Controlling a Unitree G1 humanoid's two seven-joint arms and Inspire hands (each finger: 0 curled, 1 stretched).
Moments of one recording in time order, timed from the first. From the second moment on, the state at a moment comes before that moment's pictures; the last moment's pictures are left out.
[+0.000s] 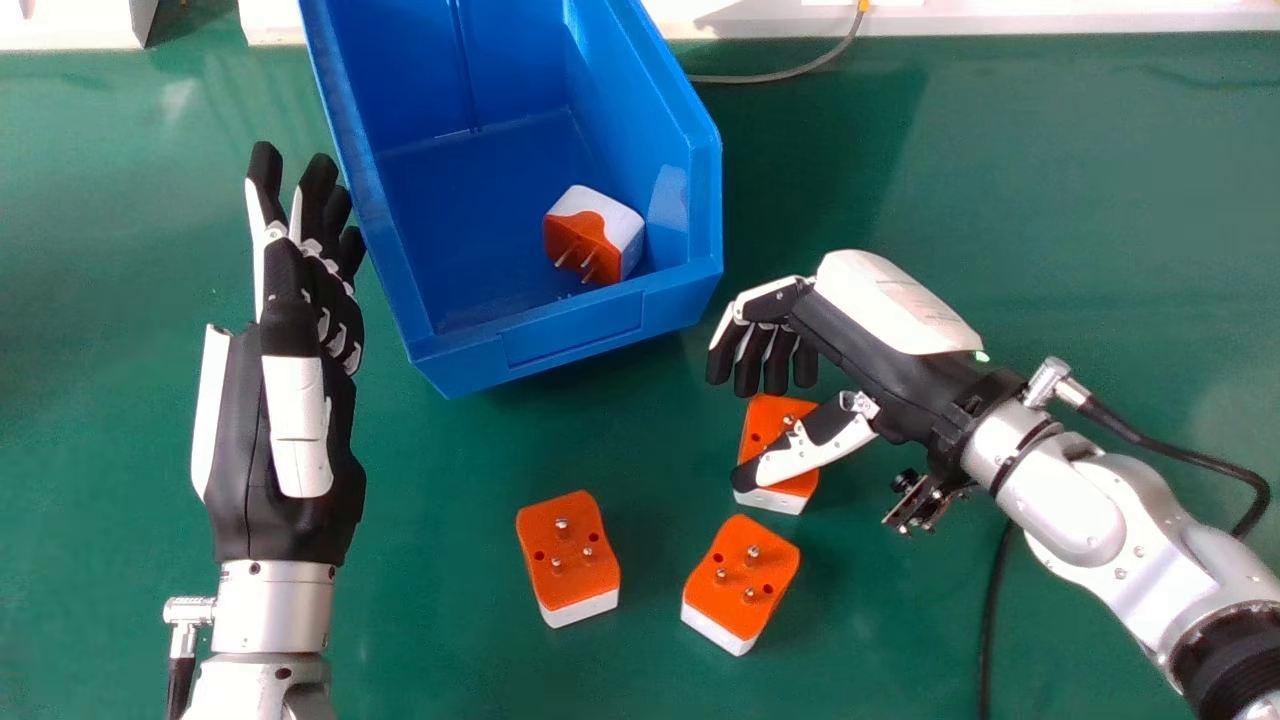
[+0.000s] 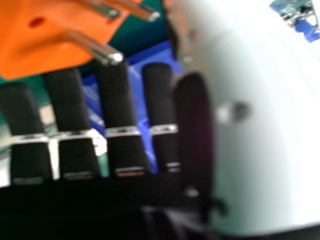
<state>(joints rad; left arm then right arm) 0.00 0.07 0.17 0.39 -0.27 -0.77 -0.32 -0.53 -0.40 0.33 0.84 -0.55 -0.67 -0.01</state>
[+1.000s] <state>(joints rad) 0.00 0.07 0.17 0.38 -0.27 -0.77 -0.32 -0.61 -0.42 0.45 0.89 -0.56 -0.65 0.05</state>
